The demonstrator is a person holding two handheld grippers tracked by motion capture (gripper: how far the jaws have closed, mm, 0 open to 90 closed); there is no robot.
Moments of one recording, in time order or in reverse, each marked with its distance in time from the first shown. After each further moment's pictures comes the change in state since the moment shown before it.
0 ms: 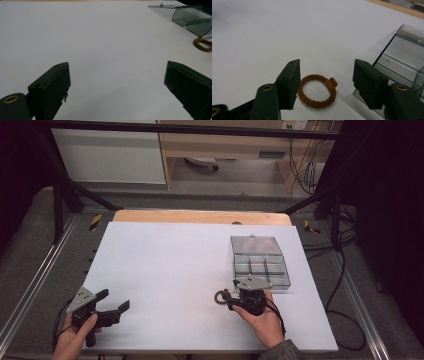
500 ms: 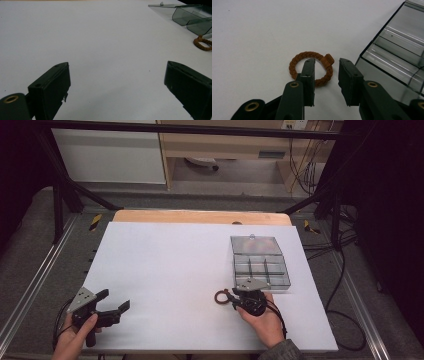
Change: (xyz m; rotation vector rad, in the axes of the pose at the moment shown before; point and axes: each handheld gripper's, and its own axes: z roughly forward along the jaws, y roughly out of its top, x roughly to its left) left arm 0.000 0.000 0.001 0.005 -0.002 0.003; right arm -0.006 -0.014 0.011 0.115 0.003 0.012
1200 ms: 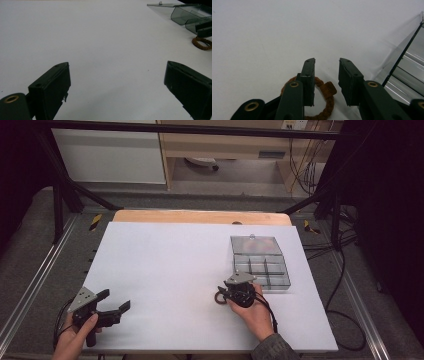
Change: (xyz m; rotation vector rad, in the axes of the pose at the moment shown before) left arm -0.001 0.000 0.001 0.004 -0.011 0.002; right arm 0.002 0.018 0.033 0.015 -0.029 -0.073
